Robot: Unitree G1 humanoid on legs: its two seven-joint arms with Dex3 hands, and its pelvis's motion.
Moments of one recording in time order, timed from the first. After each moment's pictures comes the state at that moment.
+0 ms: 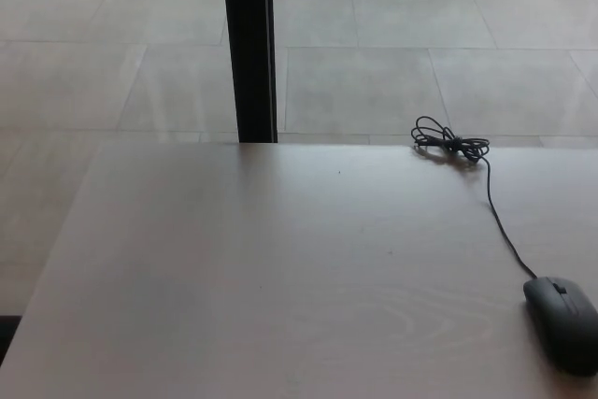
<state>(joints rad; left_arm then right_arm) 0.08 0.59 0.64 1.18 -0.17 -0.08 -0.04 0.02 -0.49 -0.39 0.97 -0.01 -0.13 -0.02</state>
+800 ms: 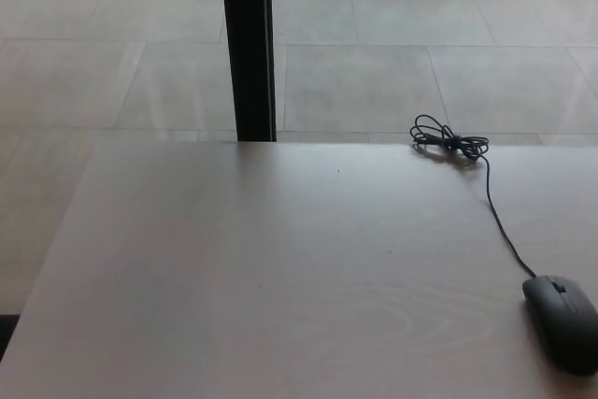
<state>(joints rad) 0.04 0.63 0.78 1.26 -0.32 -0.11 -0.04 -0.27 -0.67 -0.64 0.77 0.17 -0.05 -0.10</state>
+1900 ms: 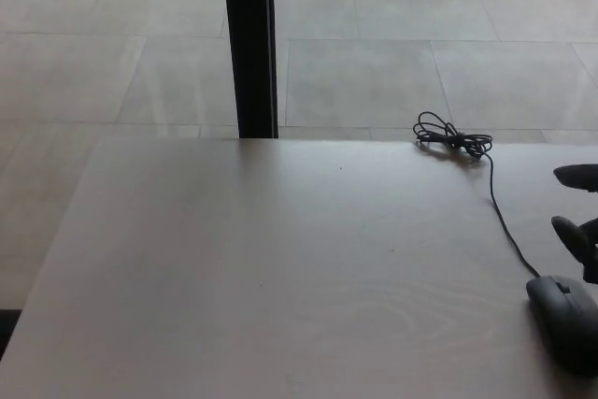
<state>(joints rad) 0.03 0.64 0.73 1.27 -0.34 -0.12 -0.04 -0.36 -0.62 0.13 0.37 -0.16 0.01 -0.06</state>
